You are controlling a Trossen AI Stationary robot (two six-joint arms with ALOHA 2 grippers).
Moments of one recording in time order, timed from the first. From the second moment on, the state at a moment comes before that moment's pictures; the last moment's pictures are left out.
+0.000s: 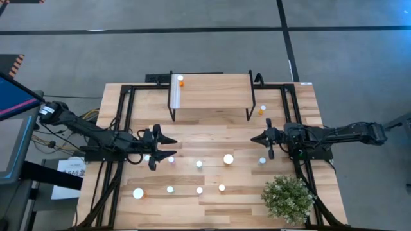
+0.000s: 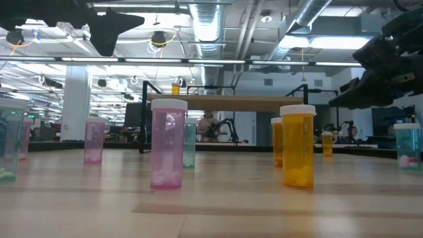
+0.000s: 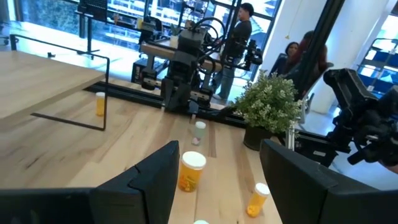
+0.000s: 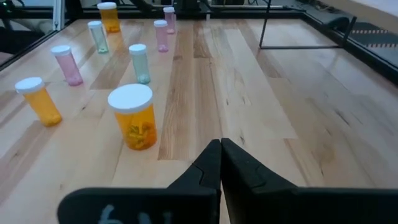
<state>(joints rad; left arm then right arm) -0.36 0.86 0.31 0.53 -0.37 -0.28 -0.05 0.40 0.01 0.09 0.00 0.00</state>
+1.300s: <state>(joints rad) -0.36 0.86 0.31 0.60 -0.28 -0.20 -0.05 0.40 0.01 0.36 0.00 0.34</state>
